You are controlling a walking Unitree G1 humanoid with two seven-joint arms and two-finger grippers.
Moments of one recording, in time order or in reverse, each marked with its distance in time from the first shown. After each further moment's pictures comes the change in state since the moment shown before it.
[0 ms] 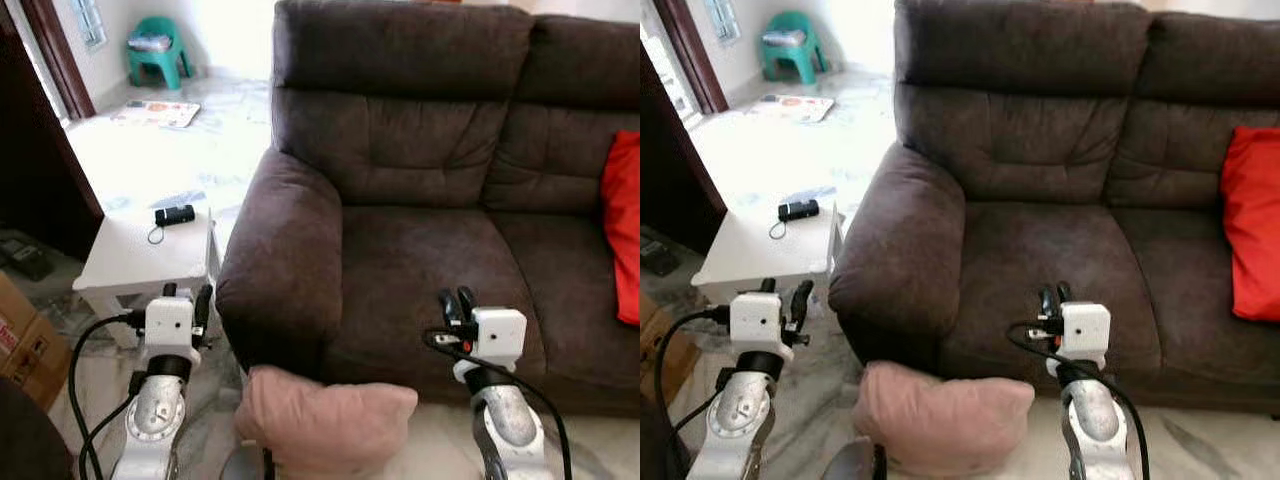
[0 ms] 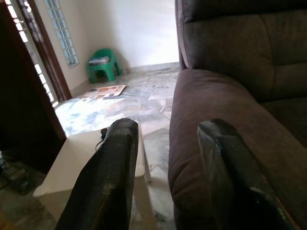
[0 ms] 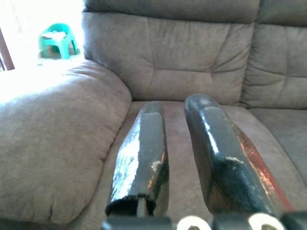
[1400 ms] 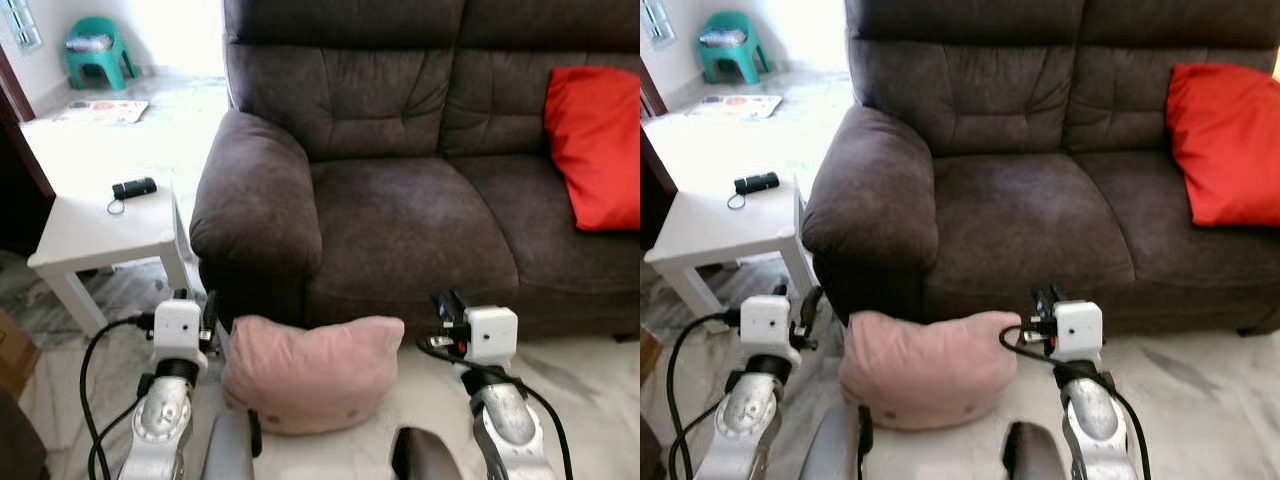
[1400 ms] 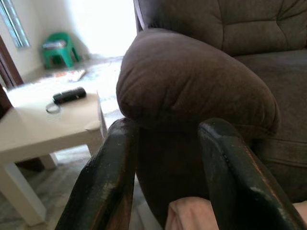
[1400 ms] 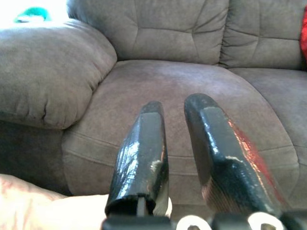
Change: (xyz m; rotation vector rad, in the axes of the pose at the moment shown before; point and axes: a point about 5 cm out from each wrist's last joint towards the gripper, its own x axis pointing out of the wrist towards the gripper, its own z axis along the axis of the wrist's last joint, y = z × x) left arm 0.000 -0.007 -0.009 -0.066 0.066 -0.052; right arm 0.001 0.004 -0.001 -0.035 0.016 0.054
